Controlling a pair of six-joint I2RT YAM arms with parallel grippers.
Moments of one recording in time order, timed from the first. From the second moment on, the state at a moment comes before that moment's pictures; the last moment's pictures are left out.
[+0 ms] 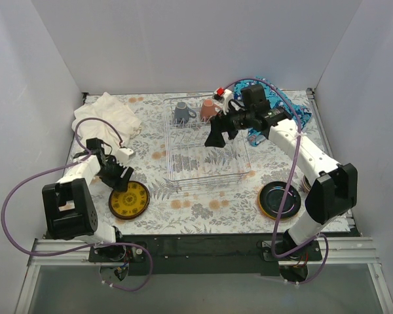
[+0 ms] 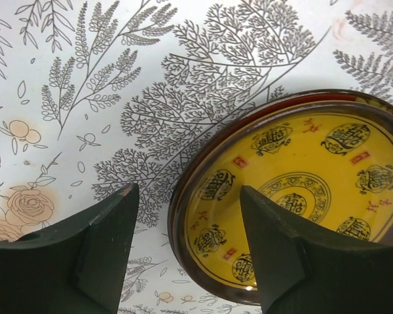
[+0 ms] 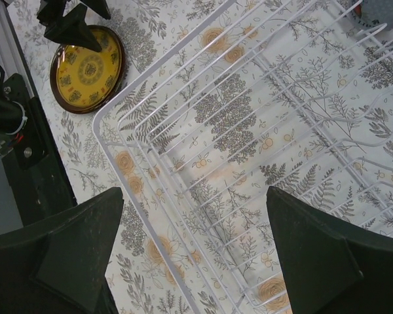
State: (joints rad) left arm 0.20 1.46 0.82 -0.71 0.35 0.77; right arm 0.48 1.62 1.49 -0.59 -0.71 -0.13
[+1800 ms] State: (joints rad) left arm 0.06 1.54 1.13 -0.76 0.29 0.60; right arm -0.28 1.51 1.06 -0.90 -0.12 -0.34
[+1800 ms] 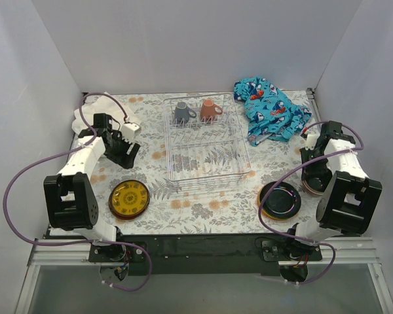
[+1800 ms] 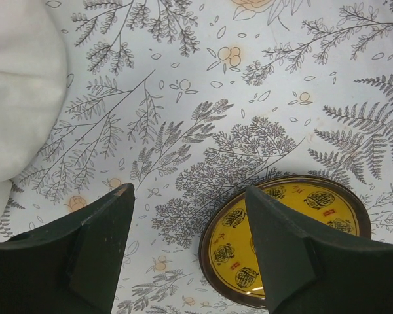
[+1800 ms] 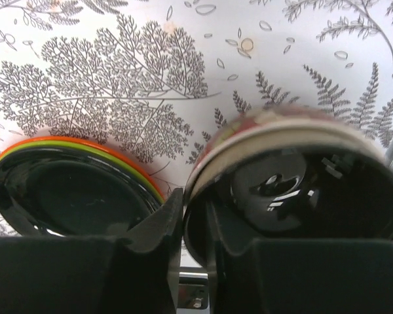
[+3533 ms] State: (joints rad) left arm 0.02 1.39 1.12 -0.71 0.24 0.42; right arm 0.38 1.67 1.13 0.58 -1.11 0.89
